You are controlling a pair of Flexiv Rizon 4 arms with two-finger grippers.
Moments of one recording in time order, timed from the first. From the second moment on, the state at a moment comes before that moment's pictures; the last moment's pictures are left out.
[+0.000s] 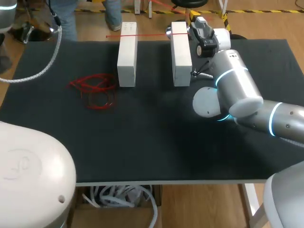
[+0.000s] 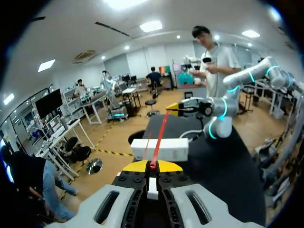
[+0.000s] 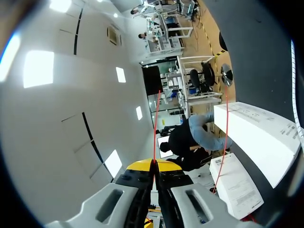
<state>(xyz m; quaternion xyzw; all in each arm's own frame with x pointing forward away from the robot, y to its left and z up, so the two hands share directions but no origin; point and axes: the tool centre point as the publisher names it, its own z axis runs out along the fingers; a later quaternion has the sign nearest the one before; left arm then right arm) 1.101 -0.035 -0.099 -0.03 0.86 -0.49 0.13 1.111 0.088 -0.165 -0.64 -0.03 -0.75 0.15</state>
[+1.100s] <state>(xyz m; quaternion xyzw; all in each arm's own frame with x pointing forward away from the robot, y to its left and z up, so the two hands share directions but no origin) 1.102 -0.036 -0.091 -0.05 0.95 -0.28 0.13 1.111 0.090 -0.165 -0.64 -0.04 -0.75 0.15</state>
